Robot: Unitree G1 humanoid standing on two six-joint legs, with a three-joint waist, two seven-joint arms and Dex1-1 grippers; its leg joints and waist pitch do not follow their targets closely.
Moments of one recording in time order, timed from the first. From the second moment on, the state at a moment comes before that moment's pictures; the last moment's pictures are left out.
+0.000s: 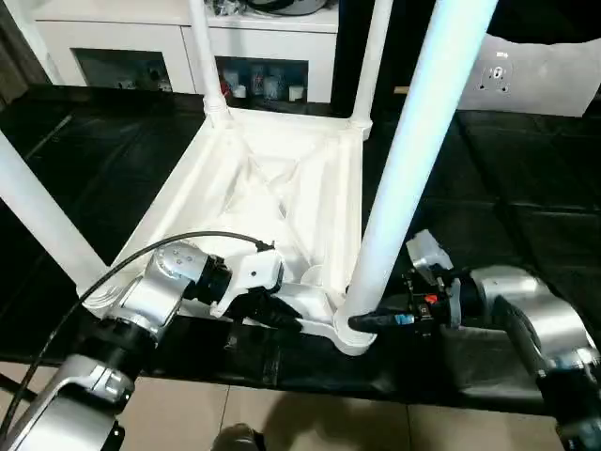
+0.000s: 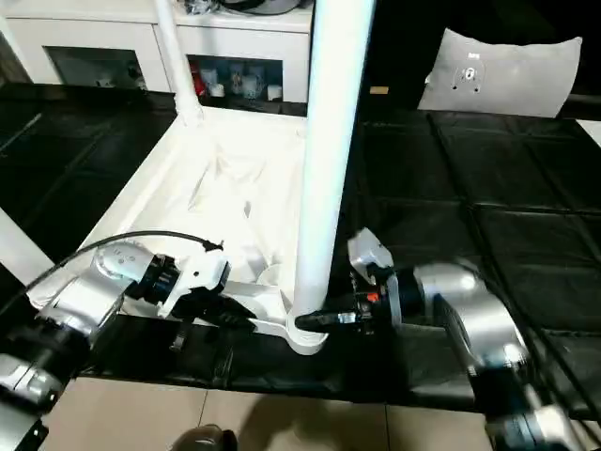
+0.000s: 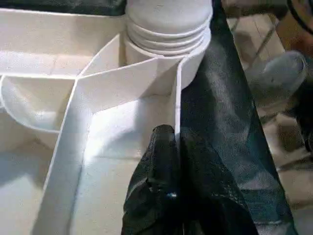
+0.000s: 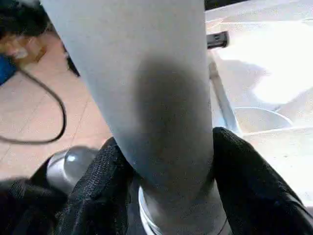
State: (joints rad) left arm -0.54 0.41 -0.35 0.48 -0.03 0.03 -1.44; right arm -0.31 -0.48 0.16 0.15 0.34 0.37 1.36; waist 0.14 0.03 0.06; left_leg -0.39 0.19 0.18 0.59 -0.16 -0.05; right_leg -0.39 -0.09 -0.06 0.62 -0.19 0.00
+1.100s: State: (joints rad) left arm -0.54 0.15 -0.26 0.37 0.13 0.46 -0.74; right arm -0.41 0.06 -0.05 0.27 0.10 0.35 0.28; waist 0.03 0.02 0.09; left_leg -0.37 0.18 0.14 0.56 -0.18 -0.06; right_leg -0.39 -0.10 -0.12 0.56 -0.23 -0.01
